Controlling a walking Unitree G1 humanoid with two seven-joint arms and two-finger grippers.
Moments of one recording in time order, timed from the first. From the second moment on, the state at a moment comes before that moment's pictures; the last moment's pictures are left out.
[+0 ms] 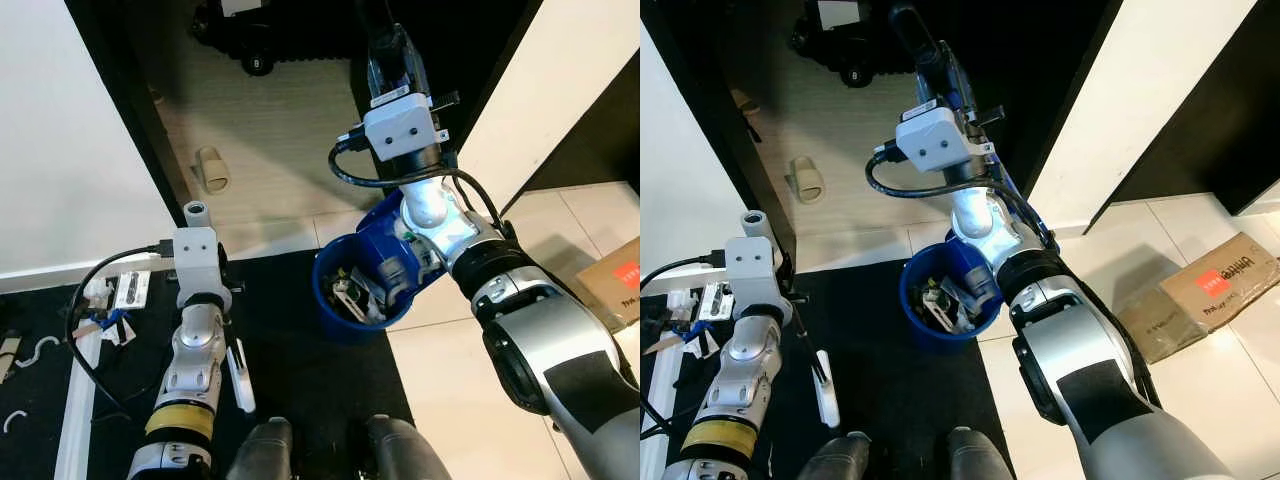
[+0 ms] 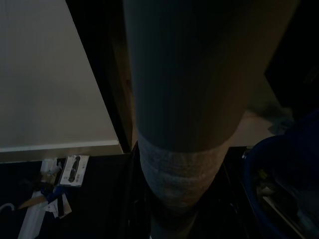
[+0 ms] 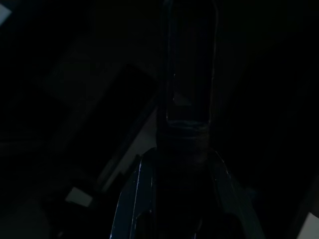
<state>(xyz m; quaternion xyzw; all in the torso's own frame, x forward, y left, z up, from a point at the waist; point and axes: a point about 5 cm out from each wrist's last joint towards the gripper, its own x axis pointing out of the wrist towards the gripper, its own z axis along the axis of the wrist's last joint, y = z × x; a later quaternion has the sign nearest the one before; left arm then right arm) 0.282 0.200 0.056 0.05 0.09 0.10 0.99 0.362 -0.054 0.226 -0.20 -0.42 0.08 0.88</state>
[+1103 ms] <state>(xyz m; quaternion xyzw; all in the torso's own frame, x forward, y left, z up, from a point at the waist) 0.284 0.200 0.057 0.04 0.08 0.10 0.99 0.333 -0.017 0.200 -0.21 -0.44 0.23 0.84</state>
